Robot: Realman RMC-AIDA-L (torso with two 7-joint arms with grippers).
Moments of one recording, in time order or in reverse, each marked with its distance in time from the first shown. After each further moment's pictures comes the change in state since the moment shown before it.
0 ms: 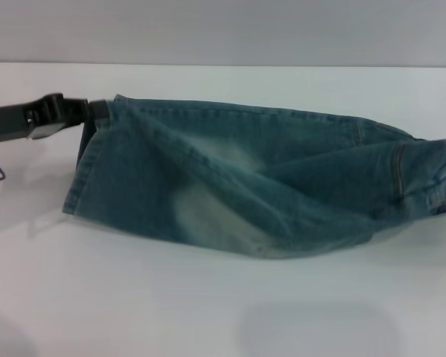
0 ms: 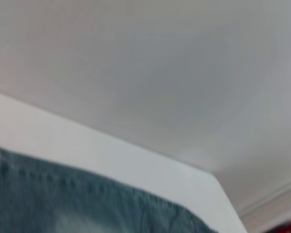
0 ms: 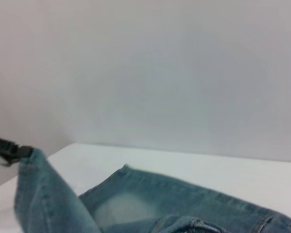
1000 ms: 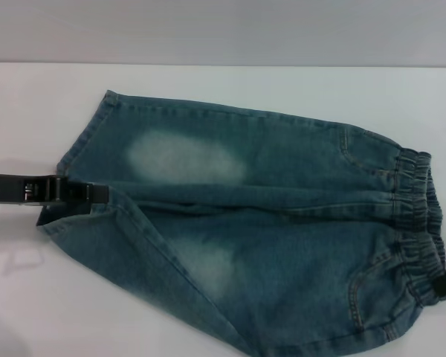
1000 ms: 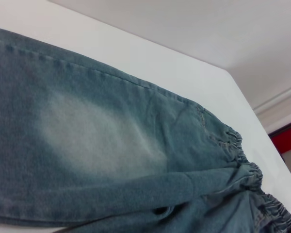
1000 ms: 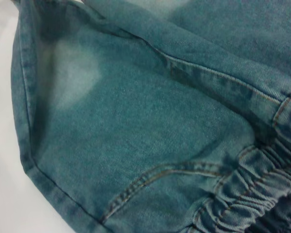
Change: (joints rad) left arm 0.026 0.001 0.048 0.078 0.220 0.171 0.019; right arm 0.146 0.044 -0.274 -0.114 -0.503 -0.014 0.247
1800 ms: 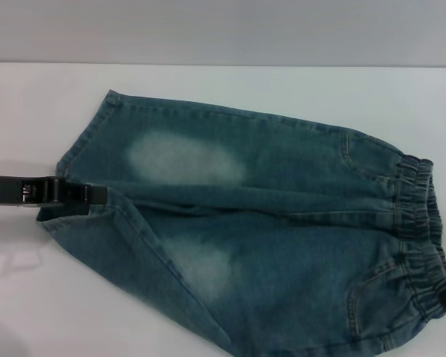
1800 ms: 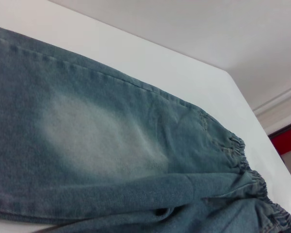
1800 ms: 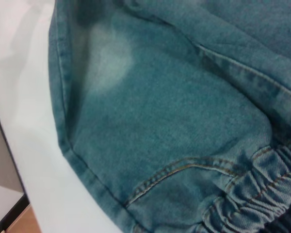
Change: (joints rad) left arm 0.005 0.001 -0.007 0.000 0.000 0.005 0.004; right arm 0.049 -0.045 -0.012 0.062 -0.046 -0.081 0.042
